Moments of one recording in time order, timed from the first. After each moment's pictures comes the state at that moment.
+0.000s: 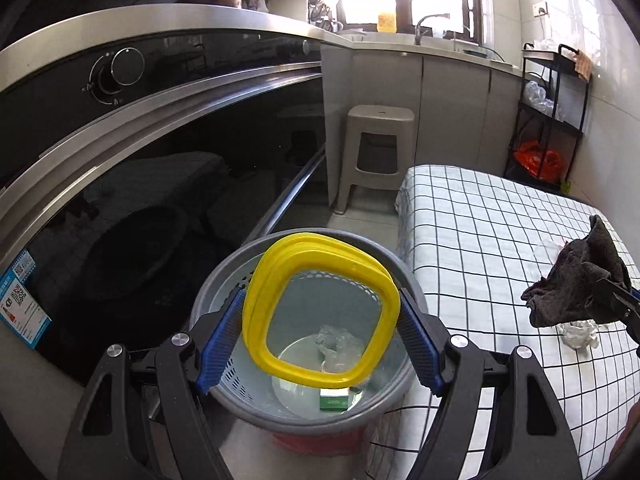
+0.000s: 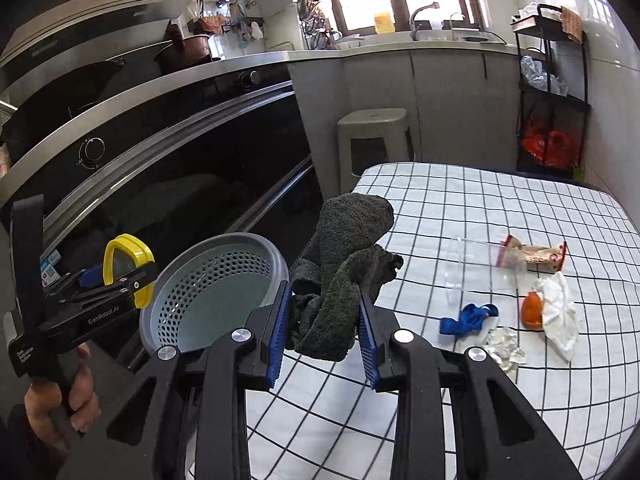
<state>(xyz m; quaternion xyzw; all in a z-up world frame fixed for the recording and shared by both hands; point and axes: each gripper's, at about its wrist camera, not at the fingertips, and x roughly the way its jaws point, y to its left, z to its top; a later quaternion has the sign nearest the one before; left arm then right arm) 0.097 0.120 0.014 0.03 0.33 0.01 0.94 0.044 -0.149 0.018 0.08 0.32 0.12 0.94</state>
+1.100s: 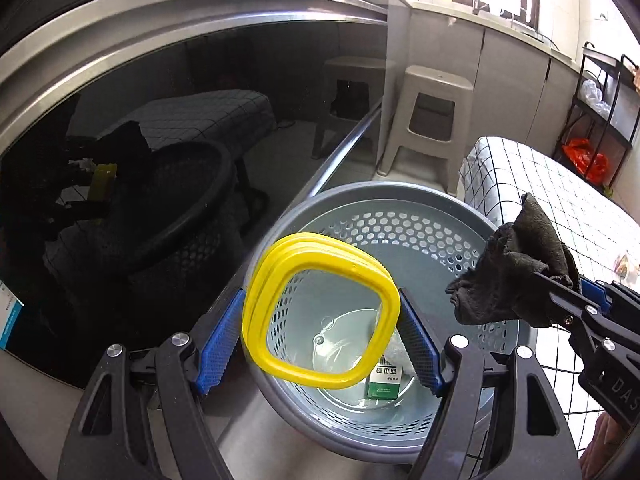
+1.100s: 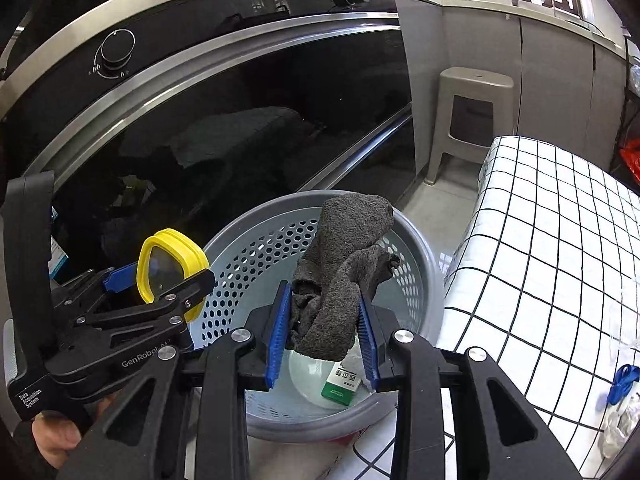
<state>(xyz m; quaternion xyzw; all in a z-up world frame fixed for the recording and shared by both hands) 0.150 0.197 -0.037 -0.02 0.41 0.06 0.91 0.148 0.002 -0.030 0.02 0.39 0.24 0.89</state>
